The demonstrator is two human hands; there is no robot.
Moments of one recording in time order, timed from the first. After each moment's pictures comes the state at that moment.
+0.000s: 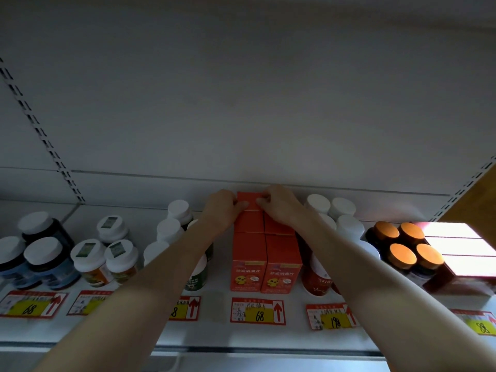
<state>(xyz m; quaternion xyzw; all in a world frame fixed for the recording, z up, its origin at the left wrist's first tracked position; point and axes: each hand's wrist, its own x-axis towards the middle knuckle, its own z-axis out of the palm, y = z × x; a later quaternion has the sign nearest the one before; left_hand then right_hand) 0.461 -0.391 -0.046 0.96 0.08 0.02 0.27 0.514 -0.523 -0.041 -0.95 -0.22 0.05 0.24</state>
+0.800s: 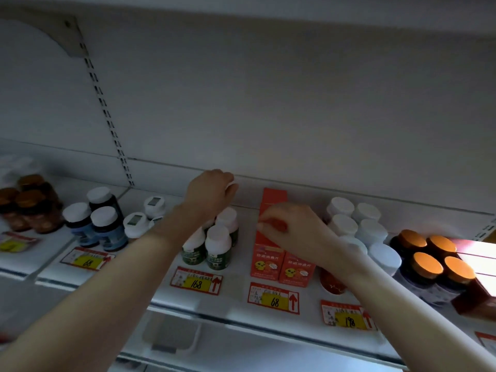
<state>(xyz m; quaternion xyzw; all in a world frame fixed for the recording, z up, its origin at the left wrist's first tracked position) 0.401 -0.349 -0.017 0.98 0.07 0.17 0.12 0.416 -0.548 -0.010 -0.85 -0.47 -0.05 0.25</state>
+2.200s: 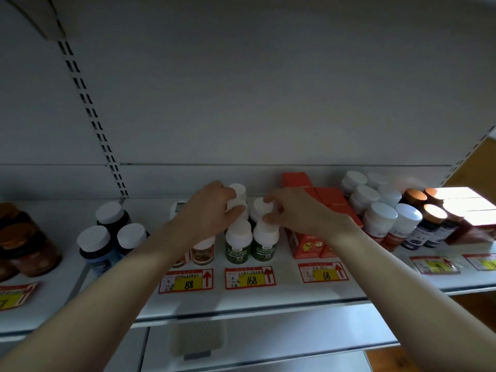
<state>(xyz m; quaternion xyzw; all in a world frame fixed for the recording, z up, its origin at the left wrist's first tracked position) 0.359 -0.261 -0.036 0.97 -0.12 0.11 0.19 0.388 -0.445 -0.011 -0.95 -0.26 0.08 0.16</state>
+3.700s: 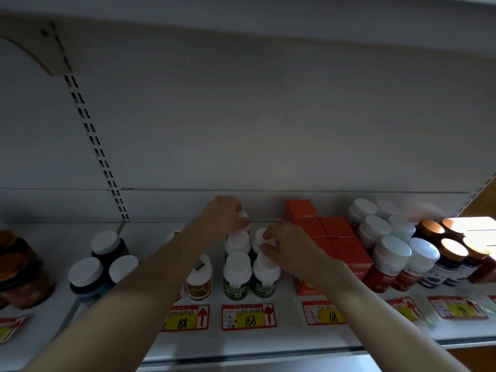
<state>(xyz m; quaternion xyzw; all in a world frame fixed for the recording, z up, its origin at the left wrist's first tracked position) 0.440 -0.265 -0.046 0.98 -0.04 -0.01 0.19 0.398 -0.441 -0.034 -0.95 -0.27 0.03 0.18</state>
